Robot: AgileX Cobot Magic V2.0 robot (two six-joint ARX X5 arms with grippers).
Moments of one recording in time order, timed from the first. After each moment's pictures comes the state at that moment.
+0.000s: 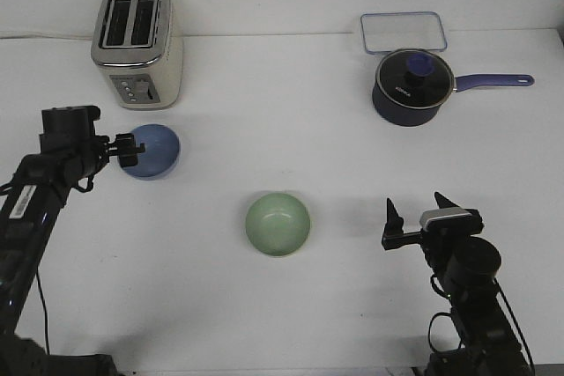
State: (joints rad) left arm 0.04 1.52 1.33 -0.53 -0.02 -0.05; right arm 0.12 0.62 0.38 -0.01 -0.08 0.11
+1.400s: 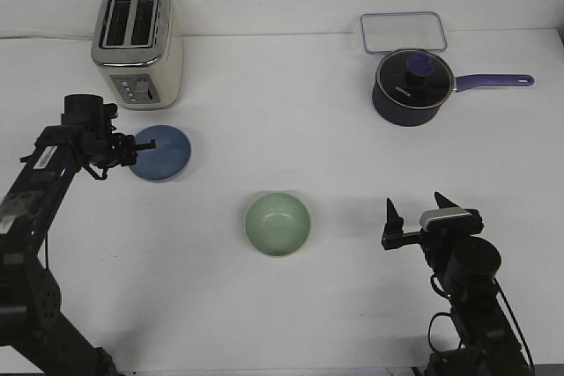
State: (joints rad) left arm 0.07 1.75 1.46 -0.62 0.14 -0.04; right arm 0.12 0.62 0.38 -0.01 -0.08 0.11
